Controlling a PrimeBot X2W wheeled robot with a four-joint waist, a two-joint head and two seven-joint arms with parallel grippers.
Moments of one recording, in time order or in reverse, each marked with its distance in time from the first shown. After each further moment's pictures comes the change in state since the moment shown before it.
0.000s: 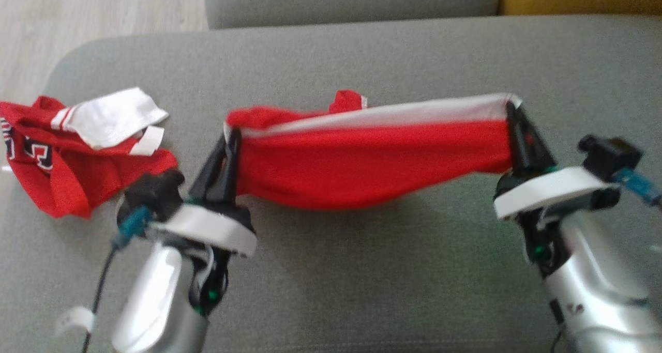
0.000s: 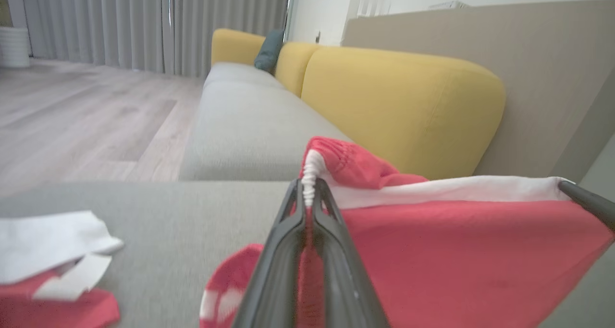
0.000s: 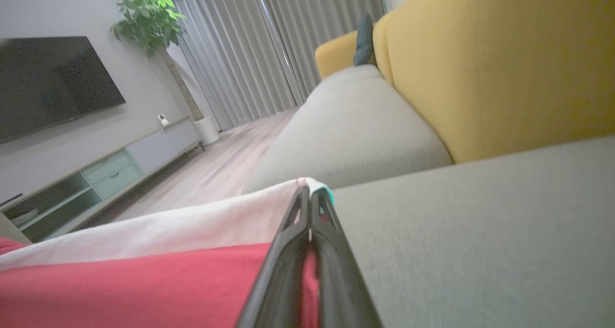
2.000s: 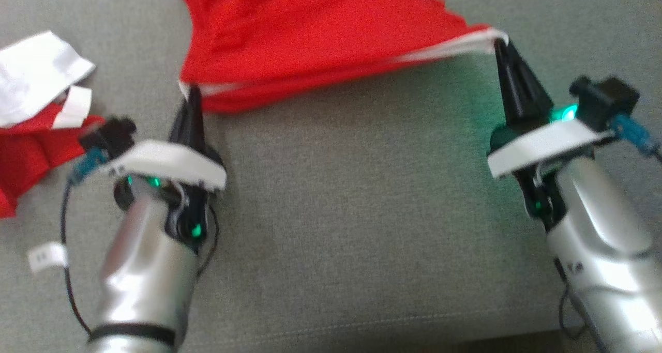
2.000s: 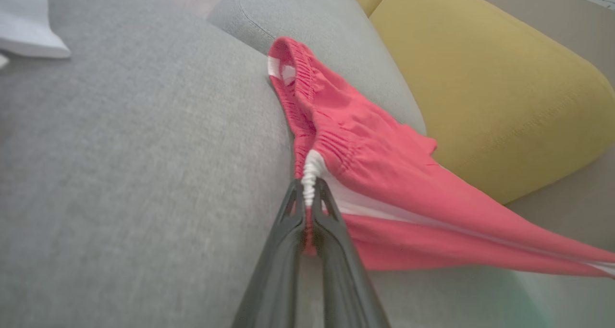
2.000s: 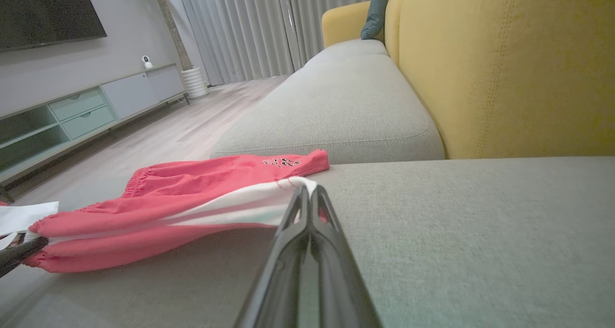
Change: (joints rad) left arm -0.347 -0.018 0.071 0.480 -0.396 -0.025 -0.007; right arm -0.197 -0.057 0.110 0.018 -0.093 0.000 -0.047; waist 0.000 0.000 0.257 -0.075
